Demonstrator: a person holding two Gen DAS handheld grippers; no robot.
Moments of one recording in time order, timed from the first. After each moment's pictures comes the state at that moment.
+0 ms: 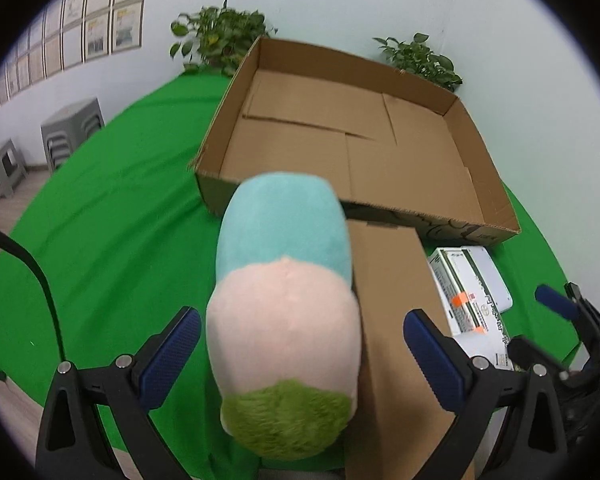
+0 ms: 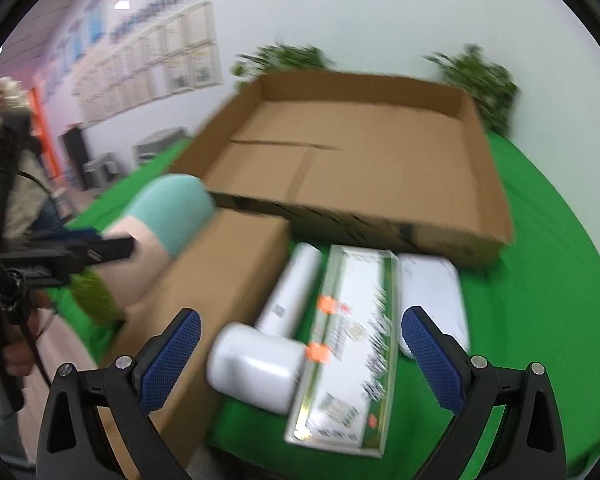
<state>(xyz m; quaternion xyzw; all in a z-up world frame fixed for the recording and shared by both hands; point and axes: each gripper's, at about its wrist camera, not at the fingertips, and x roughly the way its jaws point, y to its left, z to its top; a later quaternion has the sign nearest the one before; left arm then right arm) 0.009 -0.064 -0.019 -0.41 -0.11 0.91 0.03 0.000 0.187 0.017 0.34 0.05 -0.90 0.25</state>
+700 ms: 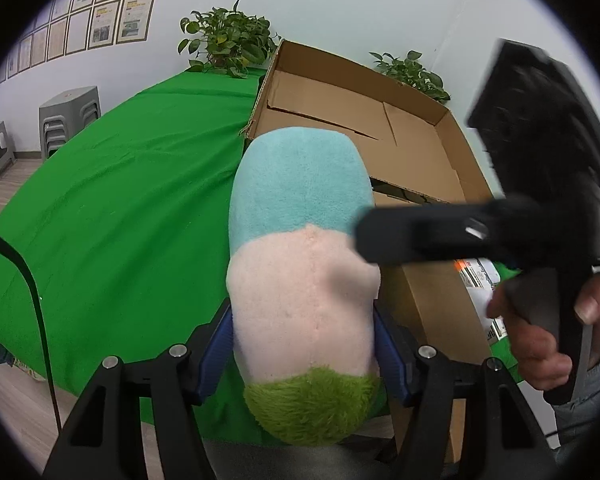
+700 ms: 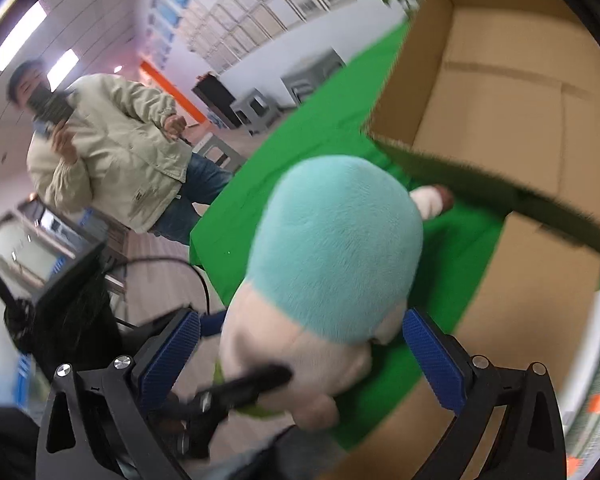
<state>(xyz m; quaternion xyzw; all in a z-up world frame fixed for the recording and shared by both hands) 0.070 -0.105 -0.033 -0.37 -0.13 0.92 0.06 -0.095 0.021 -0.017 0.52 -0.05 -0.71 0.46</state>
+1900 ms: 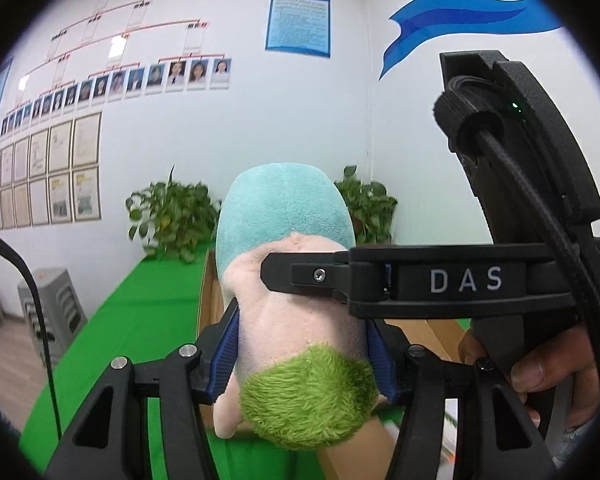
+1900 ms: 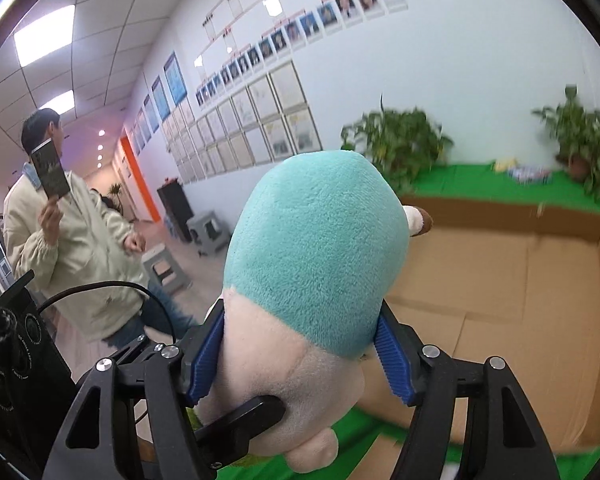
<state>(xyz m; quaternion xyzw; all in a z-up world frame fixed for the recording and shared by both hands) -0.005 -0.052 0.113 -0.12 0.00 0.99 0.10 -0.085 0.097 0.165 0.26 -0.05 -0.88 0.38</state>
